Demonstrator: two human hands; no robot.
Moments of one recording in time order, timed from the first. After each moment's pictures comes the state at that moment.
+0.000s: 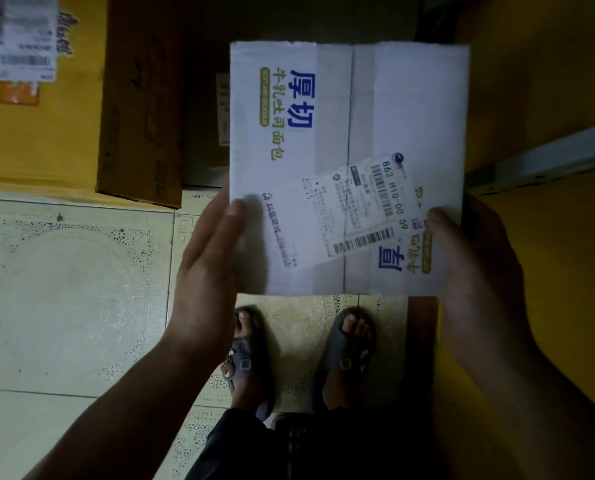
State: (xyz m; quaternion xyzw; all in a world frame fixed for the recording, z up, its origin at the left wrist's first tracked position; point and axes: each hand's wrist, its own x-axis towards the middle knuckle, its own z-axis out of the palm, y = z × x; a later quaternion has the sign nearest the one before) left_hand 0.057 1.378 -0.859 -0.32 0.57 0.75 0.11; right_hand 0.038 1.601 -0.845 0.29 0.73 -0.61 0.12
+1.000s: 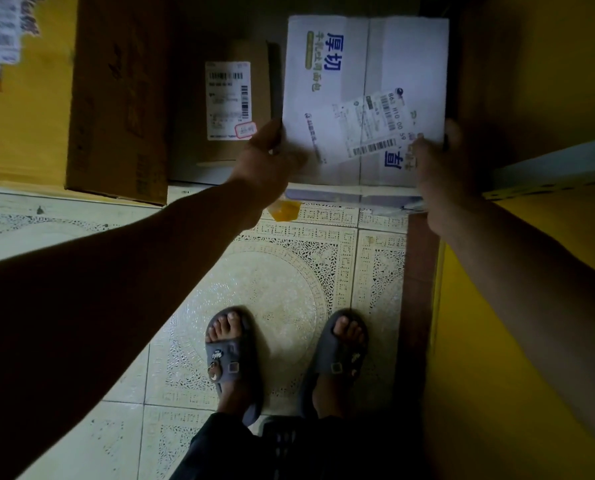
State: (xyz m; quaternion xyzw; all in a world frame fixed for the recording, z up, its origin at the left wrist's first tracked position) left_hand -0.068 1.393 -0.950 -0.23 0.68 0.66 0.23; right_hand -0.089 1.602 -0.946 0.29 0.81 -0.49 0.11
